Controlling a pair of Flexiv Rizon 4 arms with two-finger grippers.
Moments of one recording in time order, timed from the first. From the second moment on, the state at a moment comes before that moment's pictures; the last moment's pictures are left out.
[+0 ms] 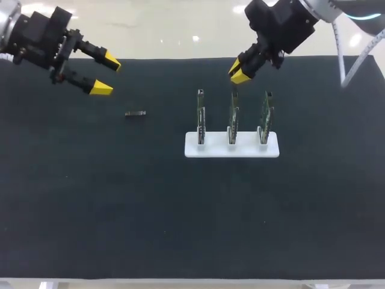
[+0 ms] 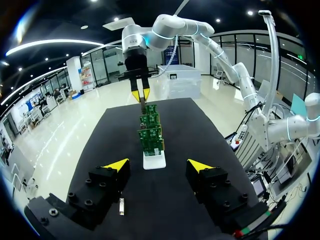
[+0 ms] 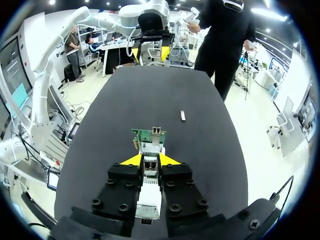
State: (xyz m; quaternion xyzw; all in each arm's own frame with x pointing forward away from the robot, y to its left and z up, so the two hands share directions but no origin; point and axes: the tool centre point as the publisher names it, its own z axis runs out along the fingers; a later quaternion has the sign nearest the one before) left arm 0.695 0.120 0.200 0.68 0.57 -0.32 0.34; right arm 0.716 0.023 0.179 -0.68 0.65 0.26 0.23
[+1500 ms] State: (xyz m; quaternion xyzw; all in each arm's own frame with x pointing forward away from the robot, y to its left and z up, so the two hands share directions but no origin) left arm 0.695 0.120 0.200 0.68 0.57 -0.32 0.34; right arm 0.720 0.021 0.175 -0.68 0.64 0.26 0.23
